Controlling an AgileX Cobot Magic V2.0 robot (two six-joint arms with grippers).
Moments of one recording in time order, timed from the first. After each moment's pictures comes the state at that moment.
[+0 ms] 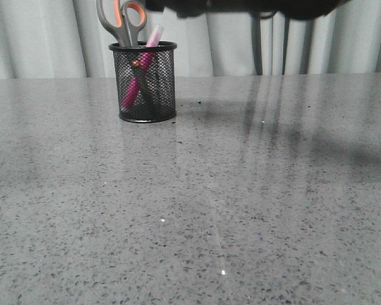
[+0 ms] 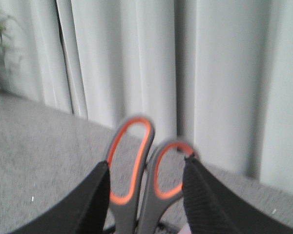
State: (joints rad) left arm 0.06 0.79 -0.72 -1.18 0.40 1.34; right arm 0.51 1.81 -1.20 -0.24 -0.64 0.20
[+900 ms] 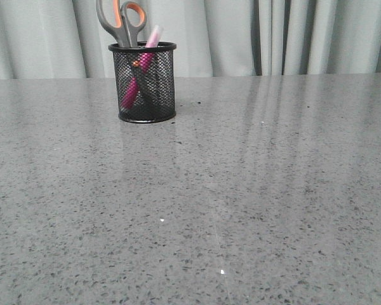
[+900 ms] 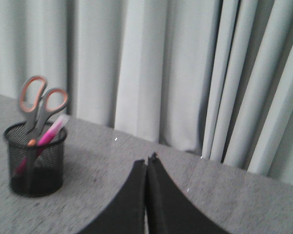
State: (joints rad) left arm 0.06 0.50 -0.39 -1.48 0.25 1.59; right arm 0.21 0.74 -0.43 -0.39 -0.34 0.20
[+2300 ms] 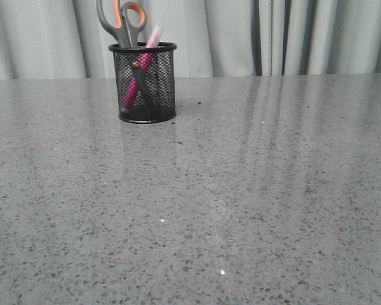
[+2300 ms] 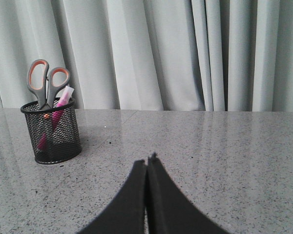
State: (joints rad) left arm 0.06 0.11 -0.14 -1.69 0.17 1.62; right arm 0.21 0.45 -0.02 -0.15 -0.47 0.20
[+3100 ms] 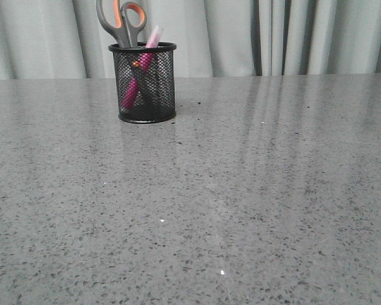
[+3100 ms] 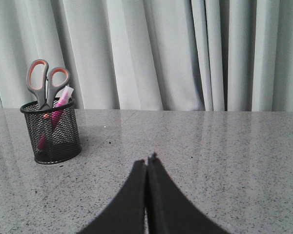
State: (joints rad) left arm 0.04 0.11 -0.12 -0.23 0.20 0.23; right arm 0.21 0.45 -0.02 -0.15 -0.47 0.20
